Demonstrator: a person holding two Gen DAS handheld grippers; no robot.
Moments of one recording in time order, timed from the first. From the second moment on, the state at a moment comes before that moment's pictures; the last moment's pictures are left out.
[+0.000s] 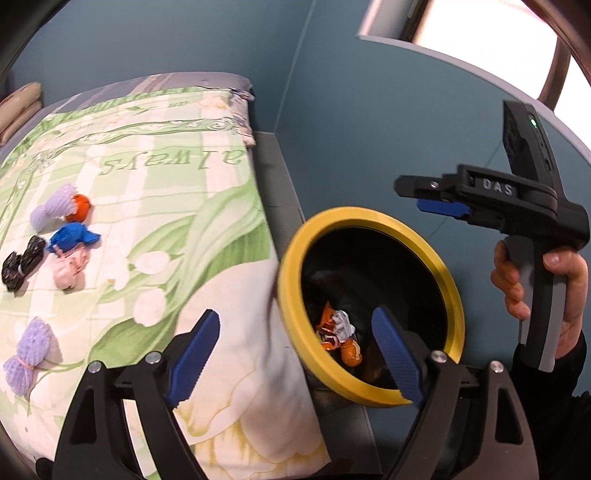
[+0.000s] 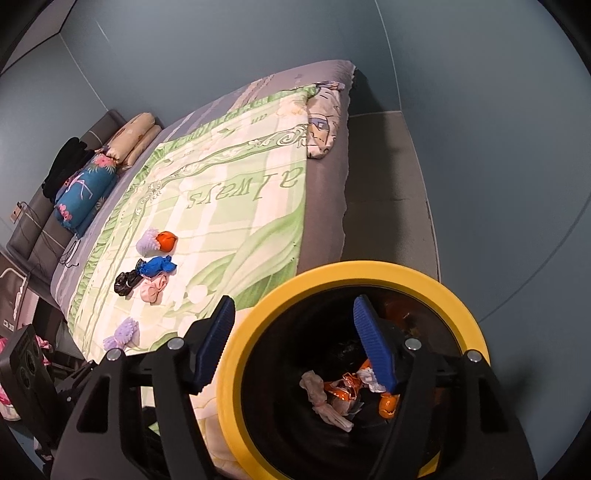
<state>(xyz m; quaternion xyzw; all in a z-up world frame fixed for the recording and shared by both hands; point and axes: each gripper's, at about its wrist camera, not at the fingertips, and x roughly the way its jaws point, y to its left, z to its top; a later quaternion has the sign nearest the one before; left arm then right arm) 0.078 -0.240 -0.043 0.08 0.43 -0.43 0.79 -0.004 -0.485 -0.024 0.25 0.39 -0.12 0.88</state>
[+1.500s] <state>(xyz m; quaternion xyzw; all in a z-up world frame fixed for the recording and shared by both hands) 0.200 -0.007 -0.087 -0.01 0.47 -0.18 0.87 0.208 -0.266 -0.055 0.12 0.50 0.06 0.85</state>
